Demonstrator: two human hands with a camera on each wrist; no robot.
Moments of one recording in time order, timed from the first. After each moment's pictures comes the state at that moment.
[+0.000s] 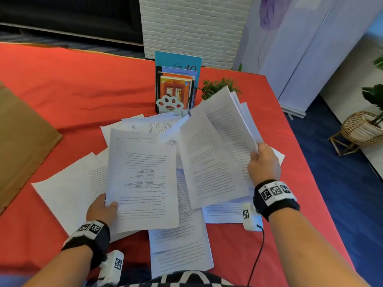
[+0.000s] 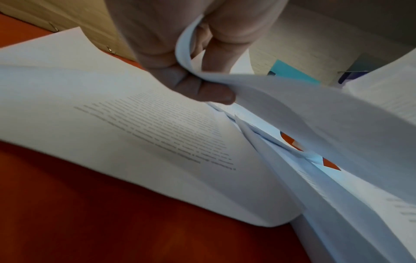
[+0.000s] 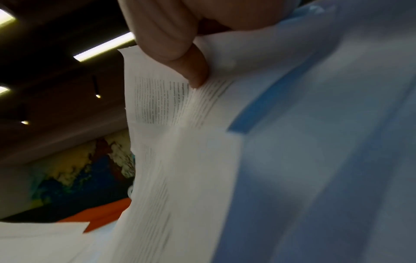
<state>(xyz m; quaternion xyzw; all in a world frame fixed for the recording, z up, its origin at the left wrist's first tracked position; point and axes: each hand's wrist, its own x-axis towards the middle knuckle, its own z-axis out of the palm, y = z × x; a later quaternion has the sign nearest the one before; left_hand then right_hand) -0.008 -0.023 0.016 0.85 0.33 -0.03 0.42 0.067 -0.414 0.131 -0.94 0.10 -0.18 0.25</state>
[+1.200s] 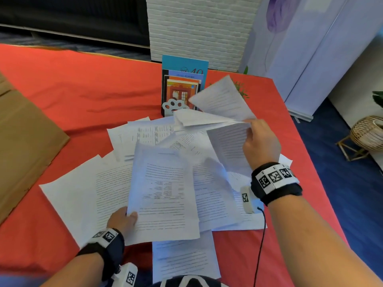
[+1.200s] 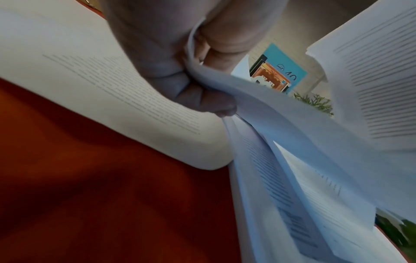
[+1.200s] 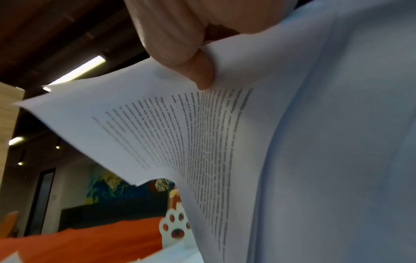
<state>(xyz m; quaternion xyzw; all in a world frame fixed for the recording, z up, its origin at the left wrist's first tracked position) -0.011 -0.047 0.006 0.86 0.28 -0.15 0.41 0.103 -0.372 0.180 -0.92 -0.03 -0.32 0.22</state>
